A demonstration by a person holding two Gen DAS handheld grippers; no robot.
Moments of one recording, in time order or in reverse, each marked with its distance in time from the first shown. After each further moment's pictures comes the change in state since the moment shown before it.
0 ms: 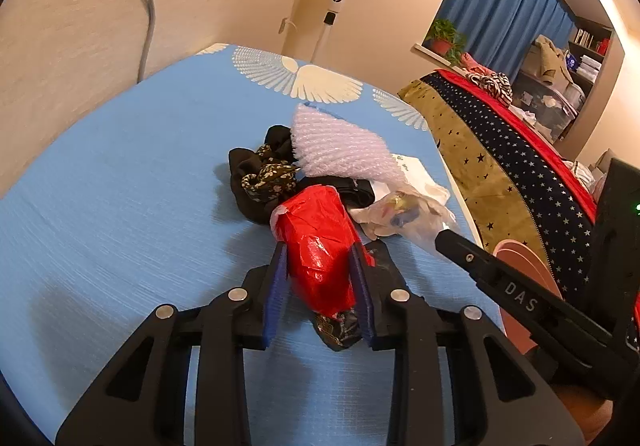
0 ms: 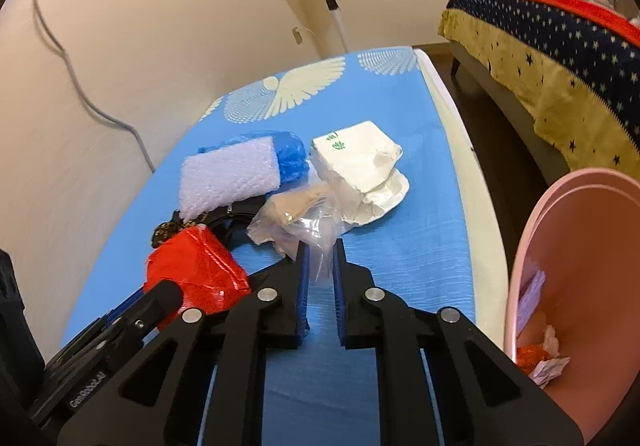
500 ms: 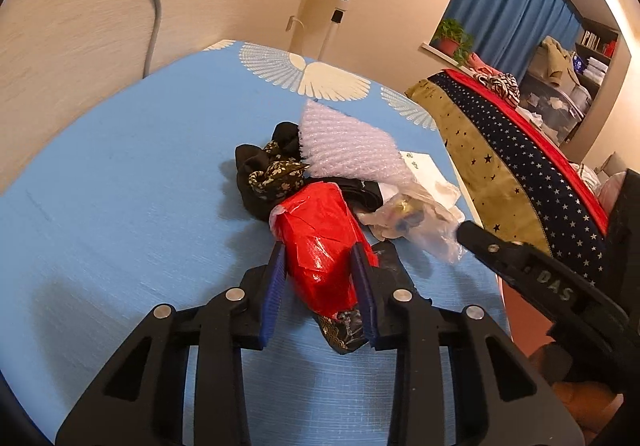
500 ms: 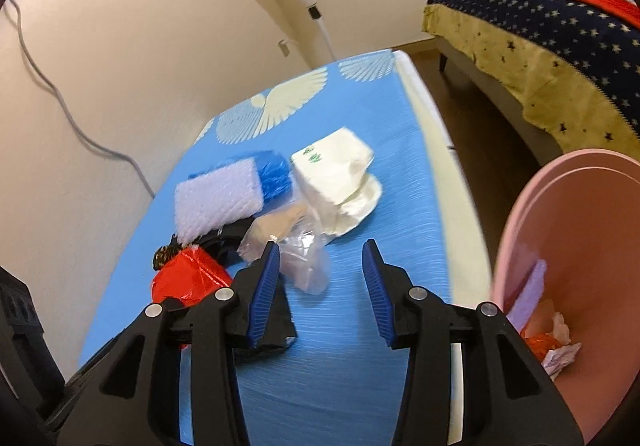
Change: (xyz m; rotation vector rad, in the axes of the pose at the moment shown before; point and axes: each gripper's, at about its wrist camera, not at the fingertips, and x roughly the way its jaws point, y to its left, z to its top) left arm 0.006 0.003 0.001 -0.019 0.009 0.021; right arm -0.001 -0.019 0.003 0.100 -0.020 0.022
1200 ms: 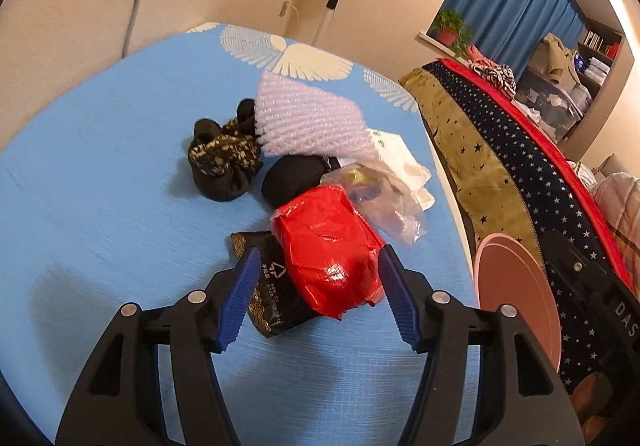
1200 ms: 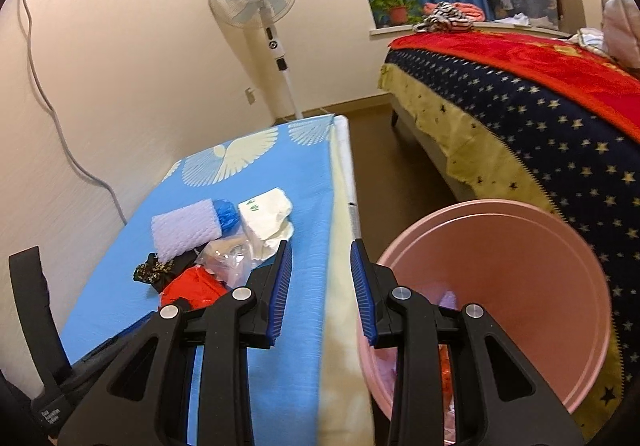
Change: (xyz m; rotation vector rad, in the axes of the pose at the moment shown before) left arm 0.013 -0.036 -0.014 -0.025 0.049 -0.013; right arm -0.086 -0.027 -0.001 -0.046 -0.181 -0.157
